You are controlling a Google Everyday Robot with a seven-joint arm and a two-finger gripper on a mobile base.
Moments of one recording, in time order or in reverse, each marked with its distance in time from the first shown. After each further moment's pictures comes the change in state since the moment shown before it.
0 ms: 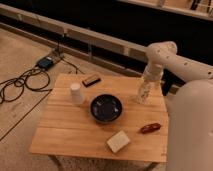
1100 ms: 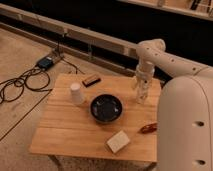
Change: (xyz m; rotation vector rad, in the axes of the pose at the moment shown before) arm 0.004 0.046 0.000 -0.023 0.093 -0.154
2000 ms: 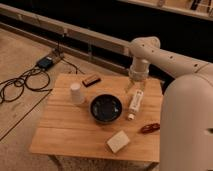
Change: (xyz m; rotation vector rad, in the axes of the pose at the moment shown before) arm 0.027 0.050 -0.025 -0.067 0.054 -0.008
